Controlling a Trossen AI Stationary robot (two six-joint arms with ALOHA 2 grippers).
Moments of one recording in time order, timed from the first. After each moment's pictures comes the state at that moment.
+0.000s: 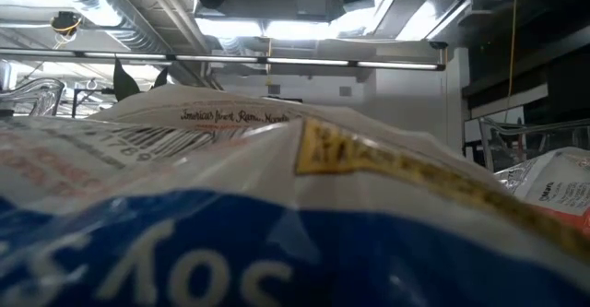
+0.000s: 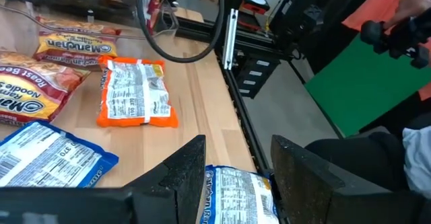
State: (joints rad) left arm -0.36 1.36 0.89 0.14 0.04 -0.41; right arm 0.56 1.51 1.21 -1.41 -0.37 1.02
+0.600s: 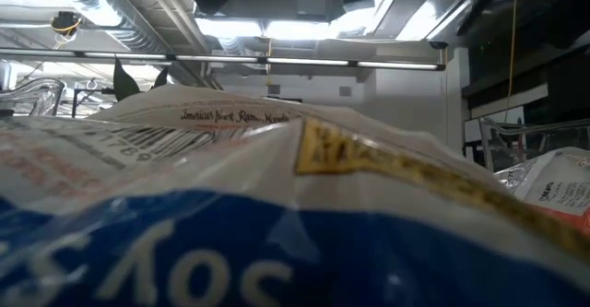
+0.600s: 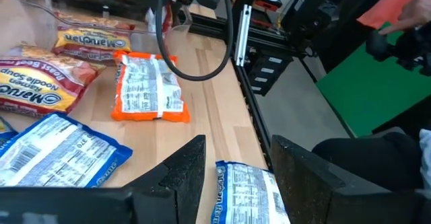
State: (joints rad) left arm -0.36 1.36 0.89 0.11 0.00 -0.41; right arm 0.56 1.51 1.06 -1.21 -0.35 0.93
